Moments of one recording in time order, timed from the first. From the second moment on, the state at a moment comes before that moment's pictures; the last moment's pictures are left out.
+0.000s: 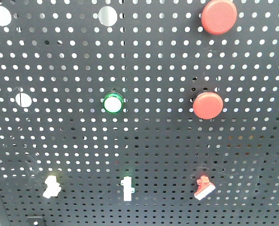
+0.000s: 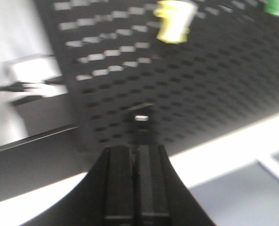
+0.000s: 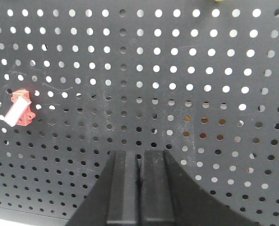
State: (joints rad) left arm -0.27 0.14 -0.06 0.01 0.10 0.09; right arm 0.60 0.18 -0.21 1.76 -0.43 -1.83
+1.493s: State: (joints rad) left arm -0.18 -0.01 0.03 -0.01 0.13 0.07; right arm 0.56 0.28 -0.20 1.32 -0.35 -1.45
